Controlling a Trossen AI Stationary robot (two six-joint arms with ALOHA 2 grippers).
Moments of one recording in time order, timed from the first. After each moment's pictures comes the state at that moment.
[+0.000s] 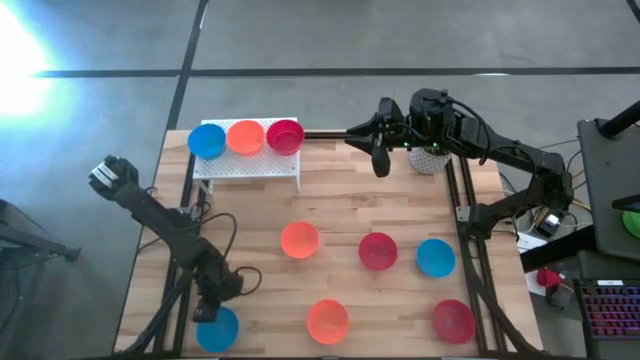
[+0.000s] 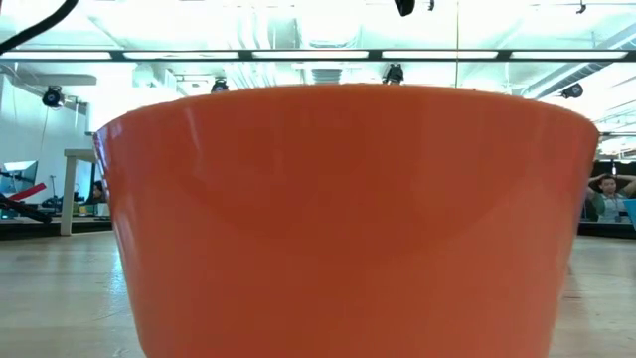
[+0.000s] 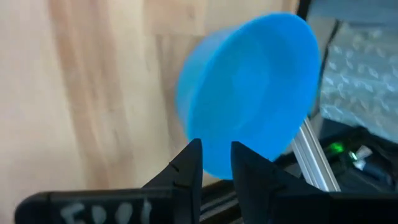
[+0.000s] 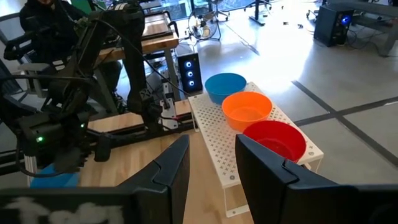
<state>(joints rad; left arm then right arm) -0.72 1.27 0.70 -0.59 0.49 -0.87 -0.31 1.34 1.49 -0.41 -0.16 0.13</state>
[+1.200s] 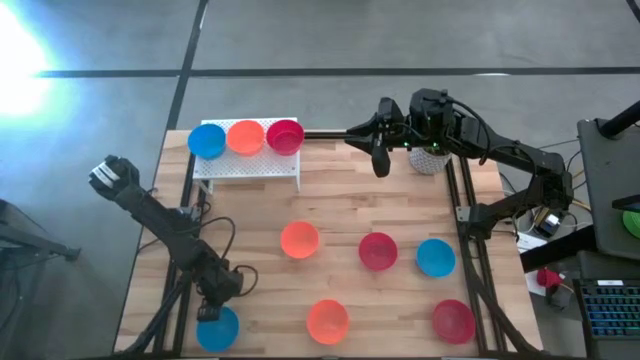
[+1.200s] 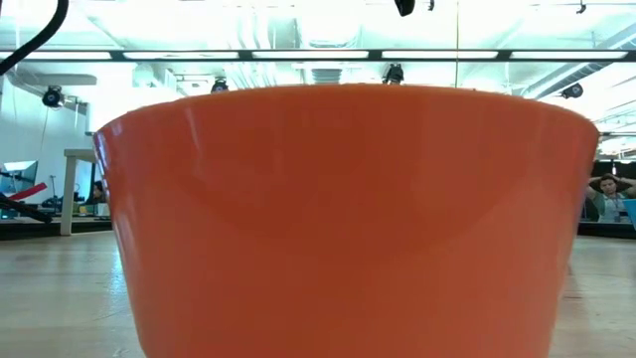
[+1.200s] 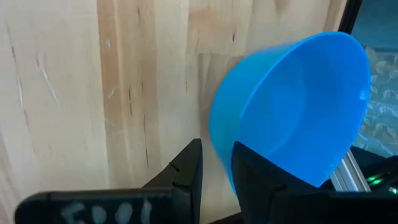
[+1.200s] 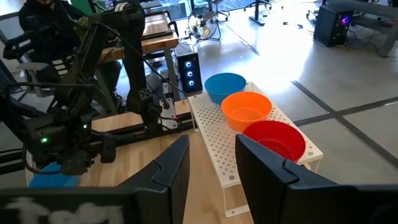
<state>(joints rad) -0.77 1.27 0.62 -0.50 0.35 -0.93 -0.31 1.34 1.49 -0.41 -0.16 0.13</state>
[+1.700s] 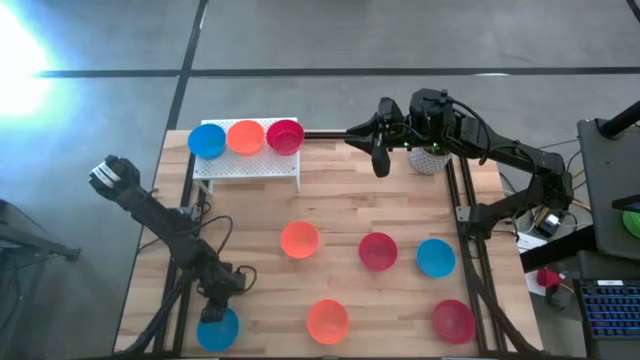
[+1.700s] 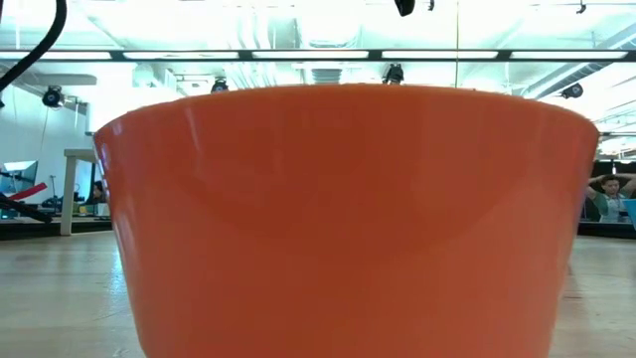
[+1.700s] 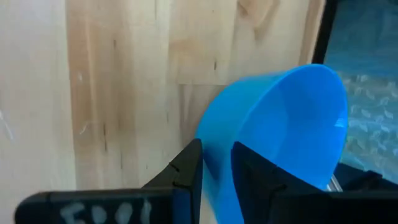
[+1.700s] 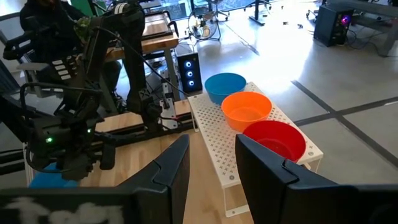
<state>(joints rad) -0.77 1.27 0.53 -0.27 0.34 -0.99 -0.31 1.34 1.49 -0.41 -0.16 0.13</state>
